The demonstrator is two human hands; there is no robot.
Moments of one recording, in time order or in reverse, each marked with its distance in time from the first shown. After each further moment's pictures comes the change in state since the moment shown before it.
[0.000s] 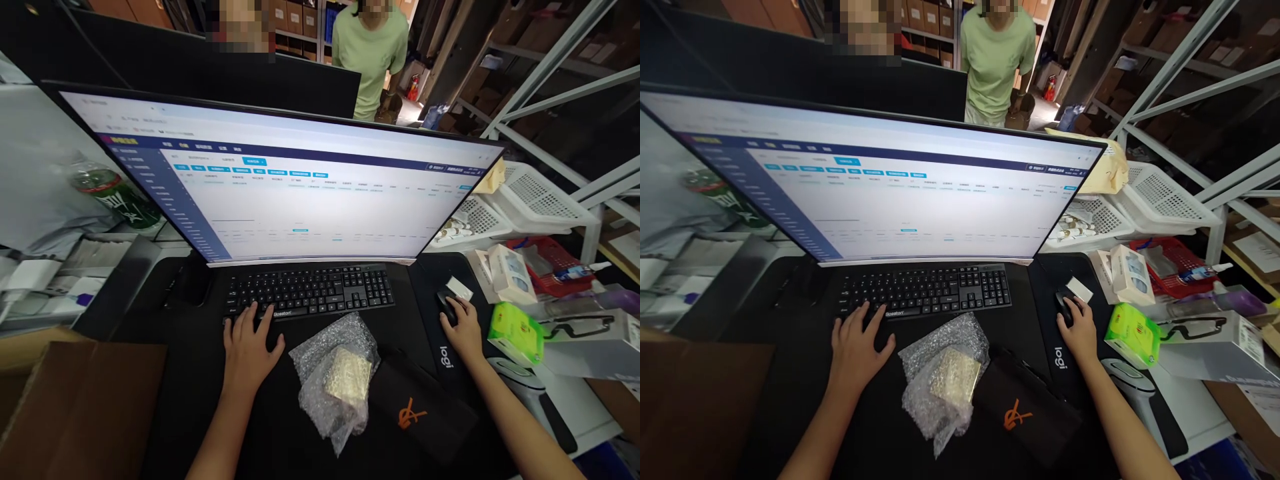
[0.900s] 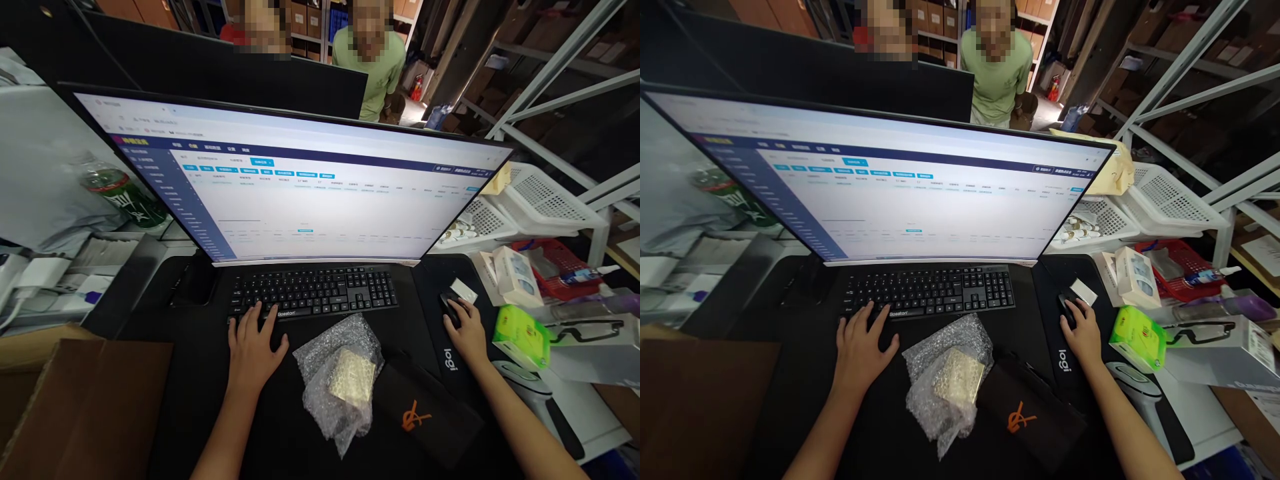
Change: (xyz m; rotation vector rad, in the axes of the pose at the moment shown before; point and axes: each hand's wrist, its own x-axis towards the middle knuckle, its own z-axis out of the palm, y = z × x) left_hand 0.001 -0.001 -0.001 -0.047 -0.013 -0.018; right_hand -0.001 0.000 0.001 -0.018 -0.010 -0.032
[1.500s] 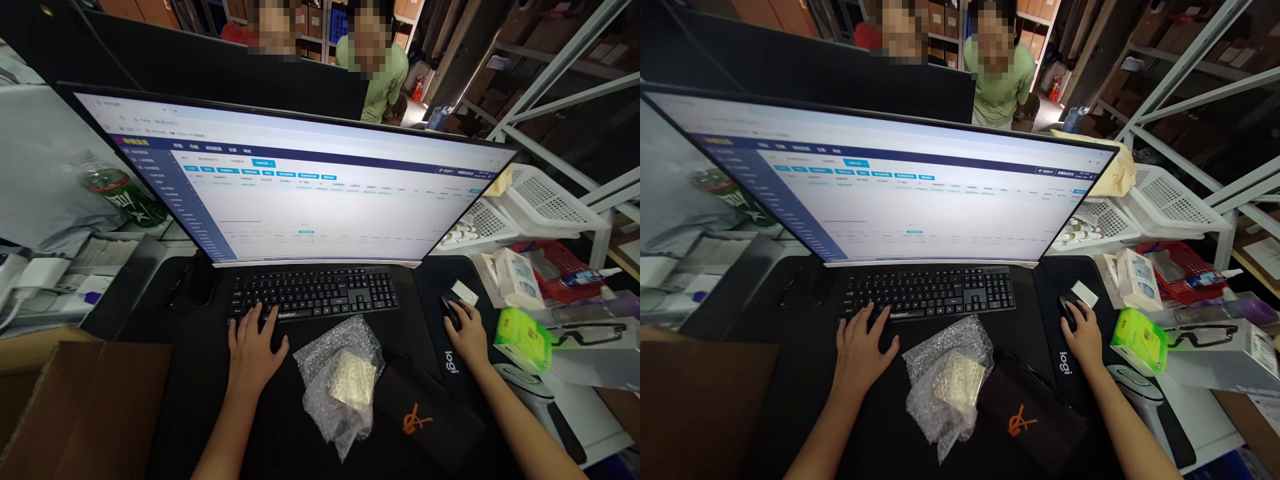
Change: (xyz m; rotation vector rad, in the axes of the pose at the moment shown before) left_hand 0.000 0.000 0.000 0.054 0.024 0.040; right_hand 0.000 -0.001 -0.001 -0.024 -0.011 0.010
